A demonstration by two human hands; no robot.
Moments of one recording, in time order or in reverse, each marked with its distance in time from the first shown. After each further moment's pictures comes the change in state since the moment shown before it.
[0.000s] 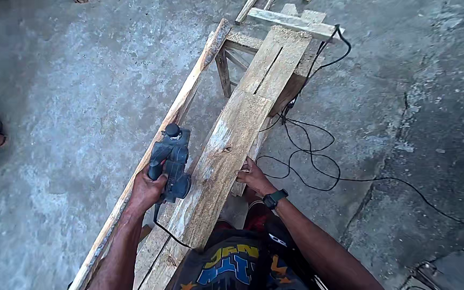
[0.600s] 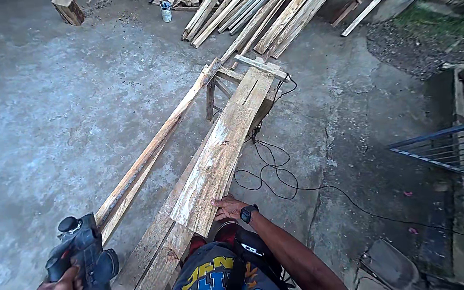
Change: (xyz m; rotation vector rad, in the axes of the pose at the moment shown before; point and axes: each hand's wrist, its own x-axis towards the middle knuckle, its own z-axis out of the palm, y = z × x) left_hand -0.213 -0.332 -0.185 -0.337 0.428 -0.411; right_hand -0.079 0.115 0.113 0.108 -0.317 0.353
